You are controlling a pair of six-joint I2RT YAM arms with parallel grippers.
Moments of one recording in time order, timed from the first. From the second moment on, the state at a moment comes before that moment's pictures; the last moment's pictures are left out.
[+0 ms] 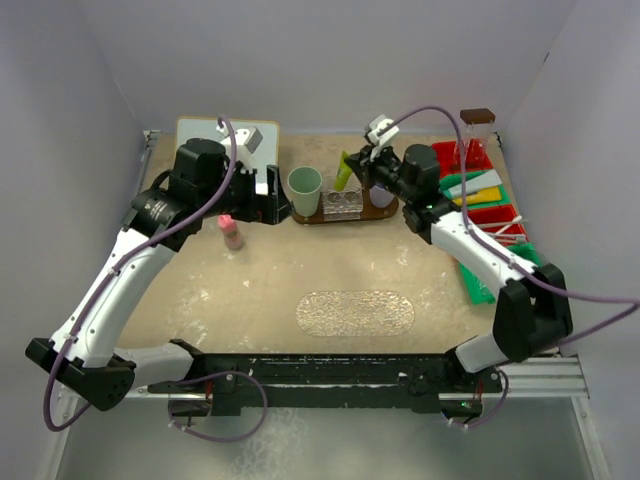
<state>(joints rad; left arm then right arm) -0.50 1.22 1.51 -0.85 0.20 -0.36 0.42 1.45 1.12 0.31 -0.30 -0.08</state>
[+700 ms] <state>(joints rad) -0.50 1.25 1.54 -0.90 0.16 -0.35 0.46 1.62 1.23 0.35 -0.20 -0.15</state>
